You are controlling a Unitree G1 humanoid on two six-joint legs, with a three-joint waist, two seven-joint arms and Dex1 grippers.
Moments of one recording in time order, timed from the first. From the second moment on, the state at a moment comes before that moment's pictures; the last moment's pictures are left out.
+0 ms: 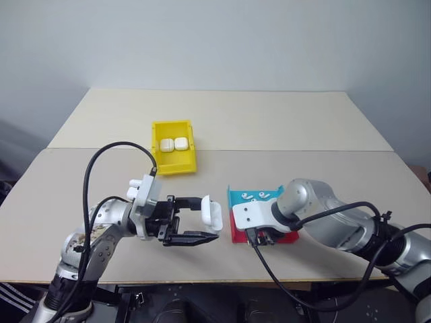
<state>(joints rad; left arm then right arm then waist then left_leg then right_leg) -0.26 0.59 0.00 -0.38 -0.72 0.39 -1.27 -0.89 -0.85 0.85 -0.46 -0.06 0.96 1.24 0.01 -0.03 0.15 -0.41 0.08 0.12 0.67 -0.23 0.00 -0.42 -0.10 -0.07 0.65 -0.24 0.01</state>
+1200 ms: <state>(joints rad) -0.28 0.63 0.02 -0.38 -0.79 0.41 -1.27 -0.80 -0.79 0.48 -0.45 0.11 1.10 1.27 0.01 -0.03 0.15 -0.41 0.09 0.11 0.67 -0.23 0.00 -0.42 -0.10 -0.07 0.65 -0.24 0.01</state>
